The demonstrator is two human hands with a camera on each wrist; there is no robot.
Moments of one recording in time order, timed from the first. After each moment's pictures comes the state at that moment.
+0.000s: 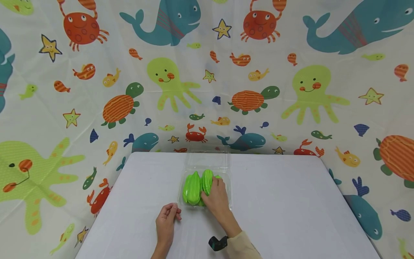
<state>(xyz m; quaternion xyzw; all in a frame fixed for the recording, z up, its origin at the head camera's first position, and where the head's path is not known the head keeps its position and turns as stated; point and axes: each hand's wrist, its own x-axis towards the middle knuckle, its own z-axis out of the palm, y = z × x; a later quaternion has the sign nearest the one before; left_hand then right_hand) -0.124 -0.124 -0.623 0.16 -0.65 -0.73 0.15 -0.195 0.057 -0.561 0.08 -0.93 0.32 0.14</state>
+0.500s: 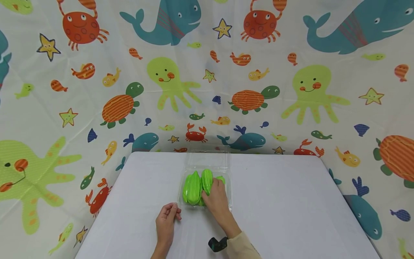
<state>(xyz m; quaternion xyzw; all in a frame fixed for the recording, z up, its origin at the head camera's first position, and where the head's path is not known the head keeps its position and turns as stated) -0.125 -0.124 -0.624 0.15 -0.65 -0.73 0.16 -0.192 0.055 -0.563 0.07 -0.93 0.34 0.15</state>
